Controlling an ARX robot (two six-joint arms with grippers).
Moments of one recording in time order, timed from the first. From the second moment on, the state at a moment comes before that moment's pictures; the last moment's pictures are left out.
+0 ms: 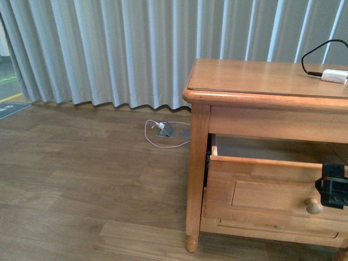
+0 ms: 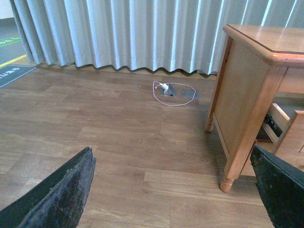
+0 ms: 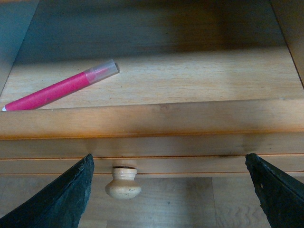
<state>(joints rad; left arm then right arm) 0.00 0.00 0.02 0.00 0.00 0.00 -0.06 1.86 0.73 0.58 -0.04 0.12</state>
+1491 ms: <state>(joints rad) 0.00 0.00 0.02 0.00 0.00 0.00 -0.07 1.34 0.58 0.44 -0.11 0.19</state>
